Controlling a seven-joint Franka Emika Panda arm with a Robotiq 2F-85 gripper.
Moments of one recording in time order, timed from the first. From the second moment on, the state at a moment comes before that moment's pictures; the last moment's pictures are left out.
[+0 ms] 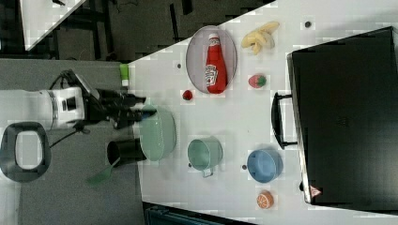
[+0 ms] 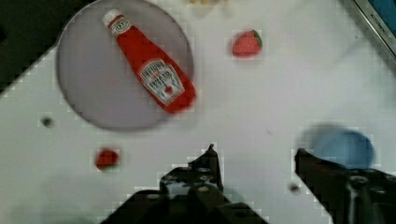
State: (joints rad) arm -0.03 0.02 0.03 -1.78 0.01 0.20 -0.06
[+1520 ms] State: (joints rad) arm -0.10 0.34 0.14 -1.92 0.02 0.44 -0.53
